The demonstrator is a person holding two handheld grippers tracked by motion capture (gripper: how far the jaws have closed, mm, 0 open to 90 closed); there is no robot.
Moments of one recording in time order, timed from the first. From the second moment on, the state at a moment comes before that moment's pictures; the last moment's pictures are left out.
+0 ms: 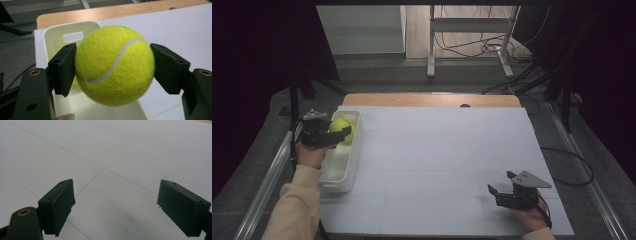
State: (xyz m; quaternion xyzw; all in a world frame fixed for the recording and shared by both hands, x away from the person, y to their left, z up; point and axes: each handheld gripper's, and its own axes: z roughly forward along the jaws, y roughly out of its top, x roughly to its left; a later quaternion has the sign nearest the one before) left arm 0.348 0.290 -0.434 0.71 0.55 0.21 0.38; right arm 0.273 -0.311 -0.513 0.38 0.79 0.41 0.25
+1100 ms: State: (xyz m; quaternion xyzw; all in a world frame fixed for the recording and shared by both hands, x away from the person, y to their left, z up) left arm 0.355 0.291 -0.451 0.74 0.57 0.18 0.31; right arm 0.273 -0.311 -0.514 0.38 0.79 0.41 0.24
